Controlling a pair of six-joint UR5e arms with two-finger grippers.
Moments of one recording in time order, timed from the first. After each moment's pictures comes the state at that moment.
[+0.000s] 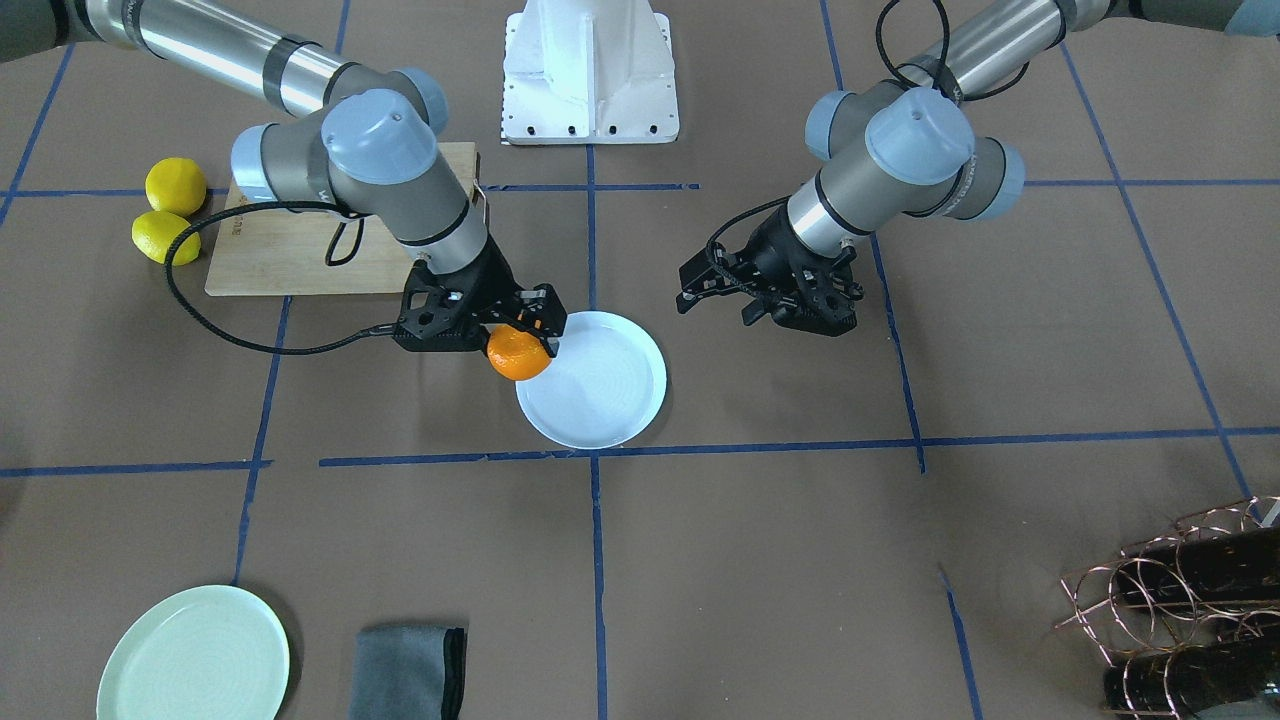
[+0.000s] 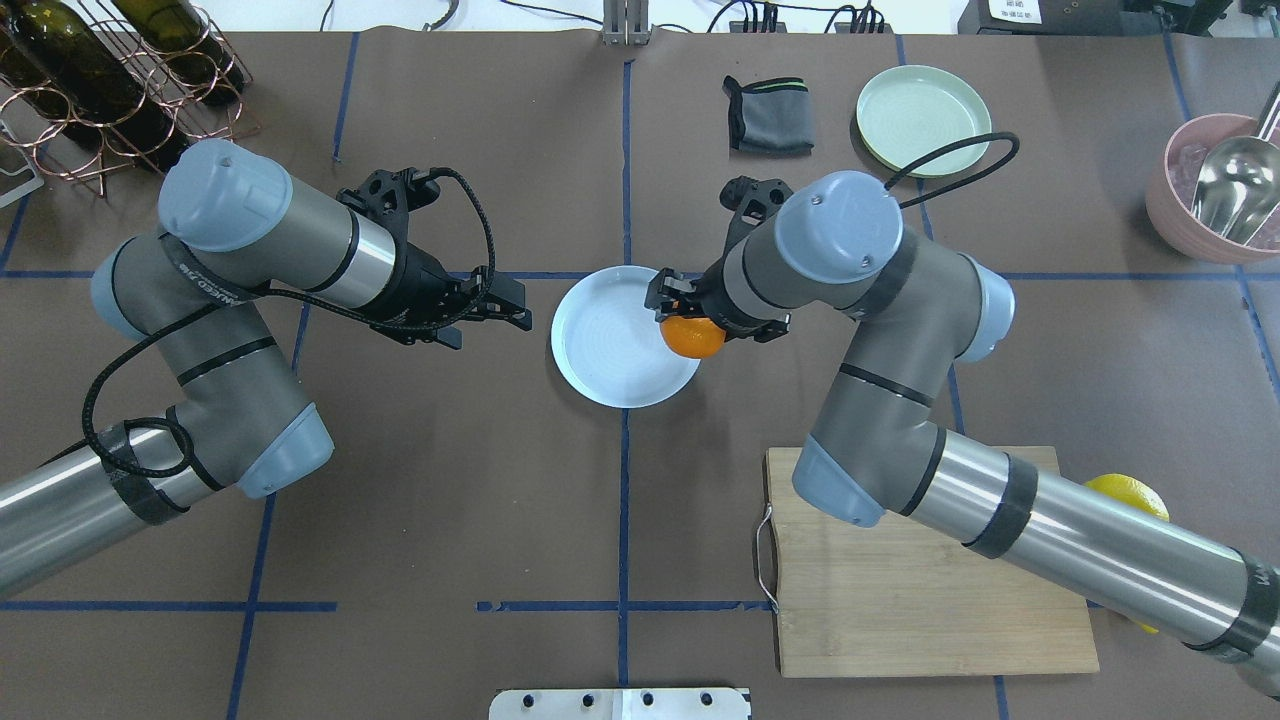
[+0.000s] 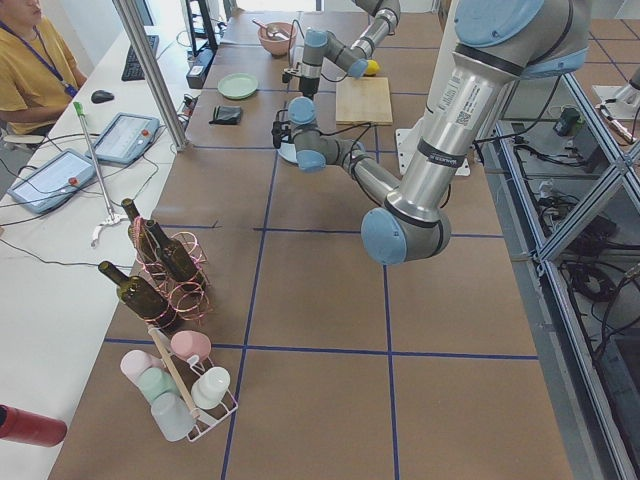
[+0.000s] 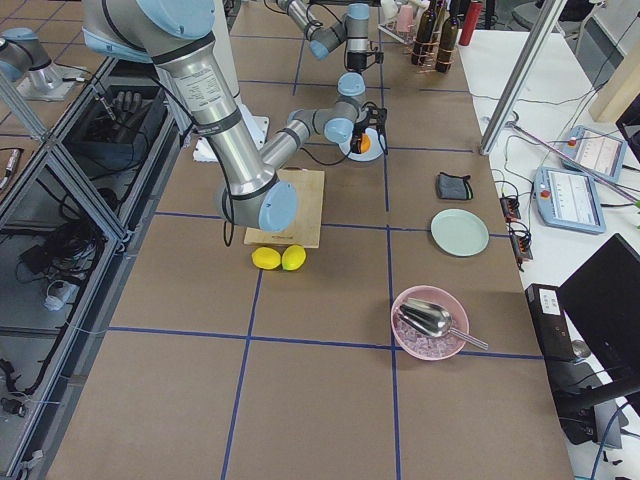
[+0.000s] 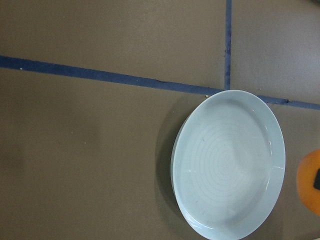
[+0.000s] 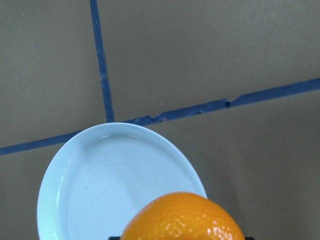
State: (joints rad) left arm -0.70 -2.07 -1.59 -2.27 -2.17 -1.38; right arm 0.58 -0.93 1.54 -1.18 1.88 1.49
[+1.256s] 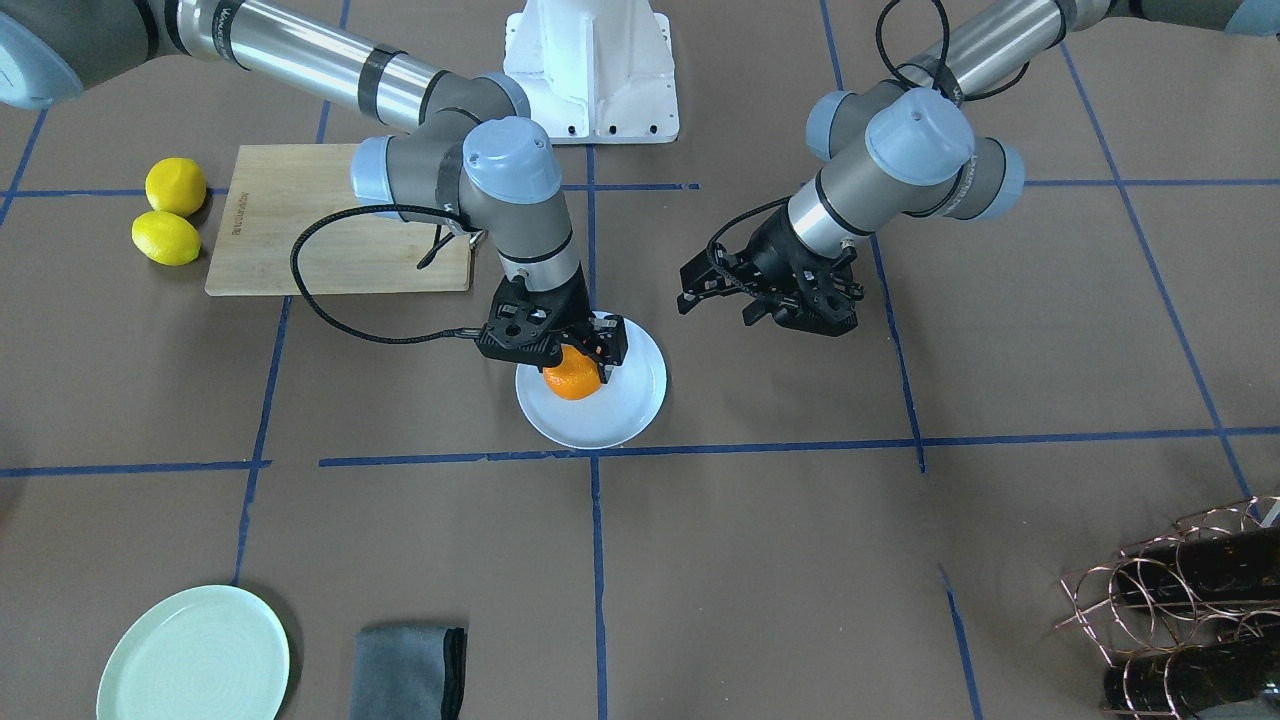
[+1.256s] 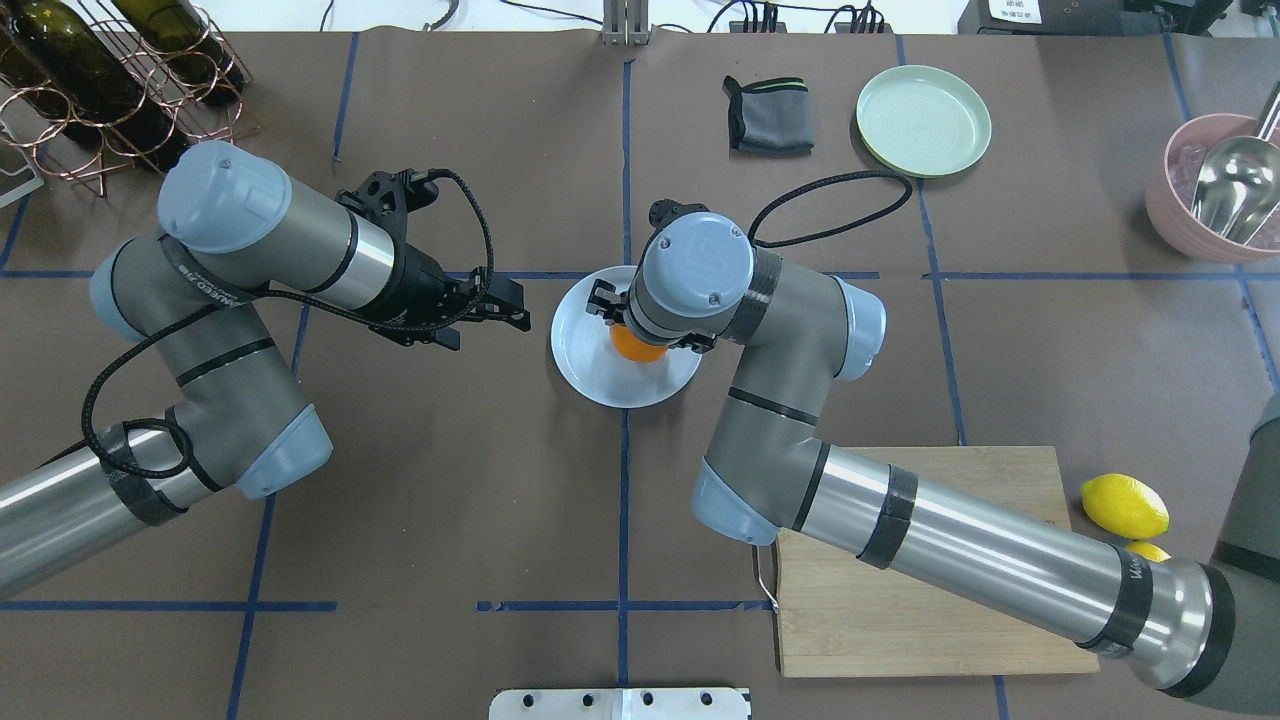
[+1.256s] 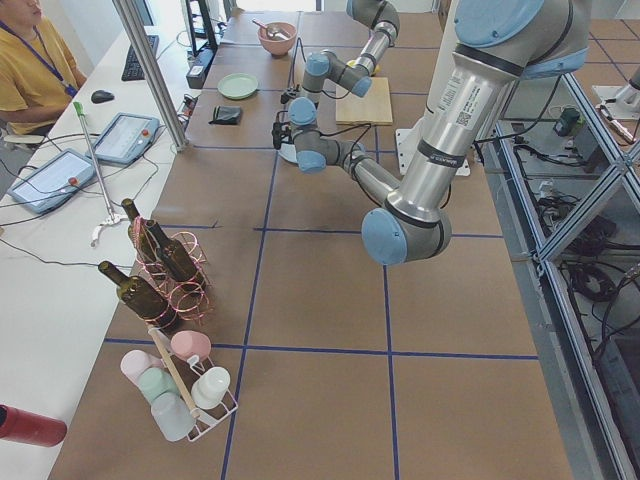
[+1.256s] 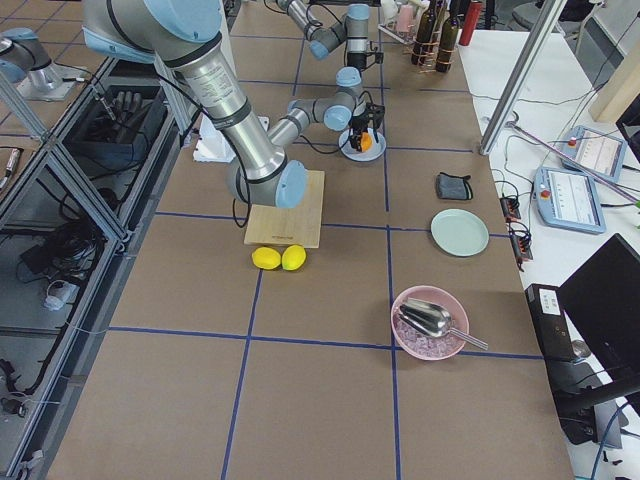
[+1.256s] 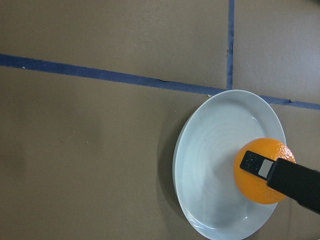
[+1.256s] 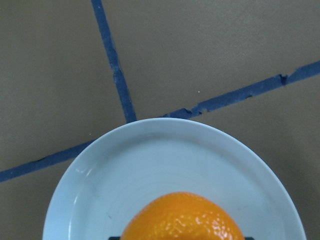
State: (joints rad) left arm -0.70 -2.07 -1.59 -2.27 -2.17 -1.38; right arm 0.51 -0.78 1.37 -1.25 1.73 1.57
